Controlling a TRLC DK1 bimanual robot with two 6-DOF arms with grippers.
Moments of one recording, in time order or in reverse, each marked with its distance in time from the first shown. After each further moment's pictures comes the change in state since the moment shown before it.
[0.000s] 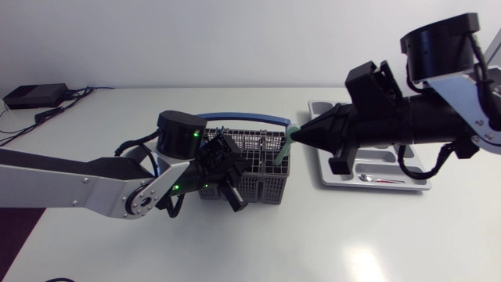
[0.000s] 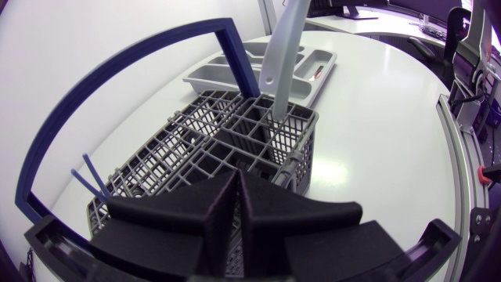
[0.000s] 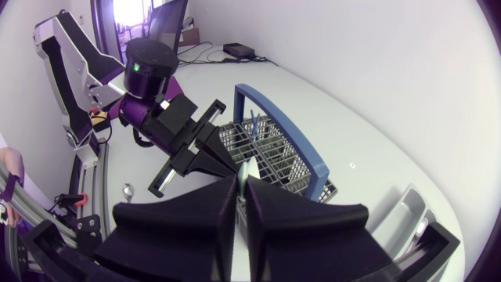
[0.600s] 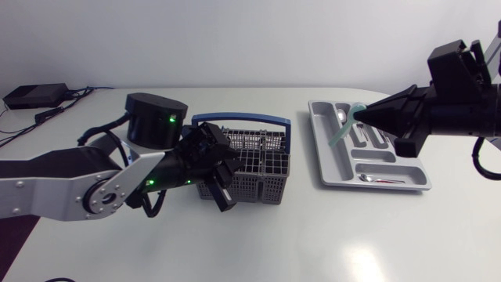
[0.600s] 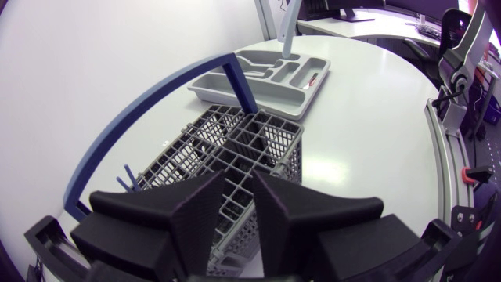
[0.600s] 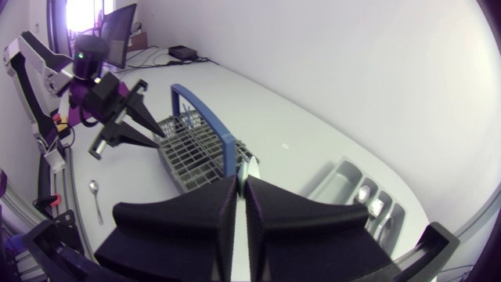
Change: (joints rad) left arm -0.001 -0.209 -0.003 -0.207 0.002 0.026; right arm -0.302 -0.156 0.029 -0.175 0.013 -0.103
